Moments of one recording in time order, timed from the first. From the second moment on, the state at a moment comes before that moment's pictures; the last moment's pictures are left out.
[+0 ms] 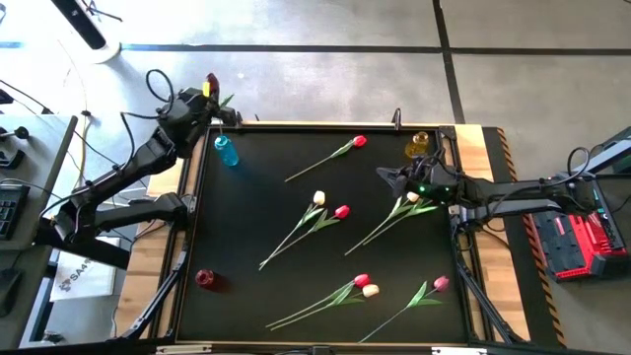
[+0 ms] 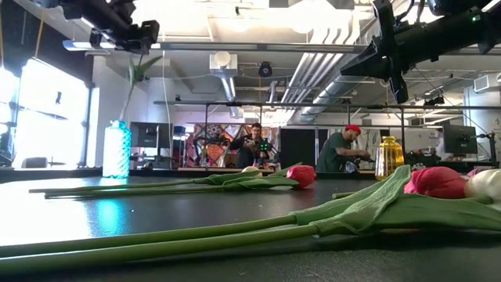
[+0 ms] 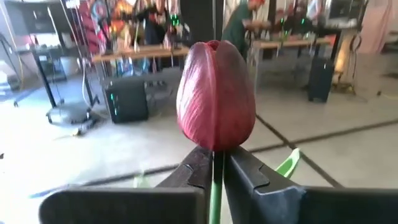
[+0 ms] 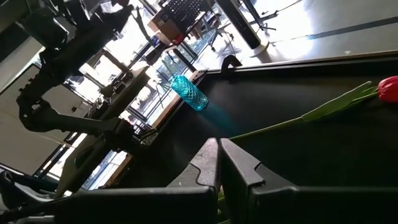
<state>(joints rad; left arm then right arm) 0.77 0.84 0.75 0.00 -0.56 0.00 -0.10 0.77 0.37 0.21 0.35 0.80</state>
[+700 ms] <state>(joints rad) 0.80 0.81 0.95 -0.62 -0.43 -0.26 -0.10 0.77 0.37 0.21 0.35 0.87</state>
